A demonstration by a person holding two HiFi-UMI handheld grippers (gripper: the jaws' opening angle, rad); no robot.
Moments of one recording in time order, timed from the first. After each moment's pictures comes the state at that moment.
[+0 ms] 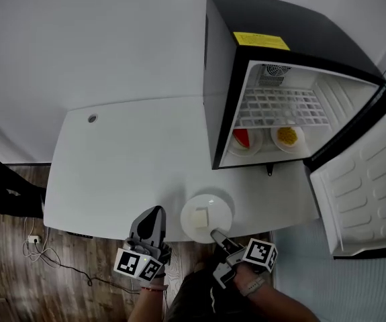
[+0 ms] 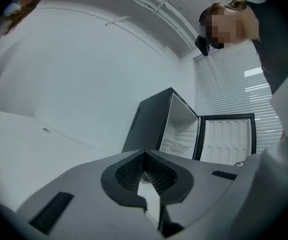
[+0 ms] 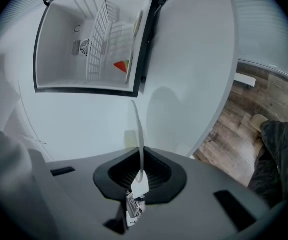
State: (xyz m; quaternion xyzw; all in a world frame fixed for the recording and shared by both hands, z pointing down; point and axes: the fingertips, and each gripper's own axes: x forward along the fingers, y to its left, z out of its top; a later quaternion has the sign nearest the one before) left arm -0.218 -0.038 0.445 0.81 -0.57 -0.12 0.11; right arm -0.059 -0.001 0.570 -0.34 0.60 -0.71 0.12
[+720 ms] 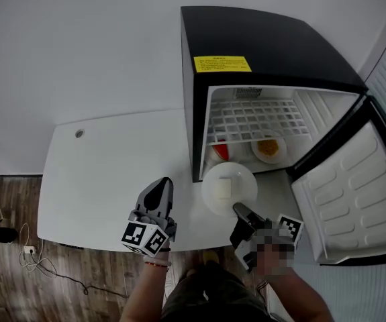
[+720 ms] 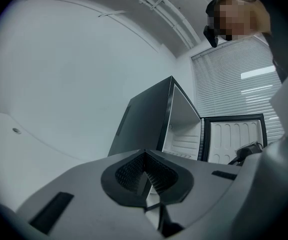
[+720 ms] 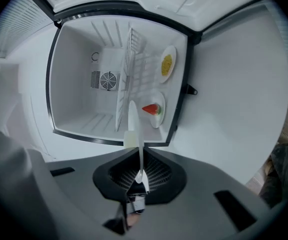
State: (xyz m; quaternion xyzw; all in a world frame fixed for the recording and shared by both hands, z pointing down) left arm -0.152 -0.152 0.403 0.83 -0.53 -0.14 0.09; right arm 0.044 -0.112 0.460 -0.37 0.62 -0.66 0.20
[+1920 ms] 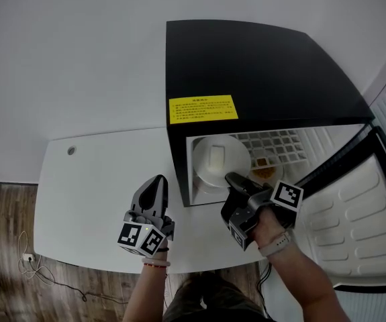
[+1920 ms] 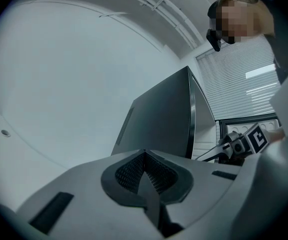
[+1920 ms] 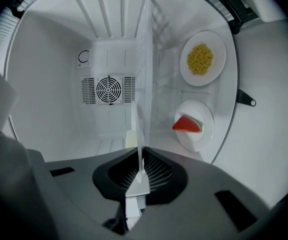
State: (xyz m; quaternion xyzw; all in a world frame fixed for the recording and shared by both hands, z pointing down) left arm -0.141 -0.238 0.372 0.81 -0.55 -0.16 0.08; right arm 0.036 -0.262 0.394 -0.35 0.58 -0.70 0.24
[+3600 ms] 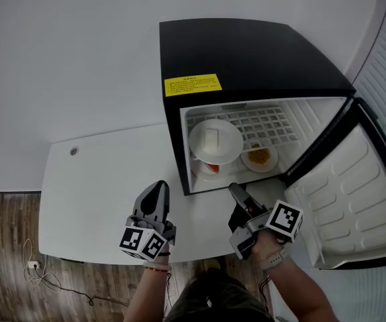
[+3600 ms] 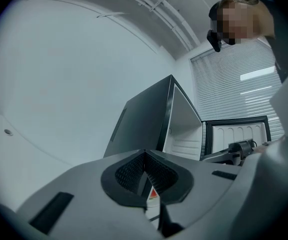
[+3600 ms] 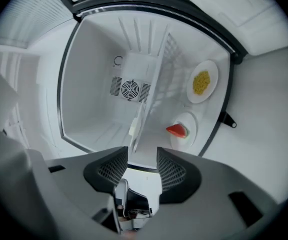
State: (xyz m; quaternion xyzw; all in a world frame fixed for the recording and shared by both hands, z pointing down) left arm -0.130 -0.180 0.374 0.83 -0.53 -0.15 0.09; right arm 0.058 -0.181 0.399 -0.37 0.70 -0.57 0.23
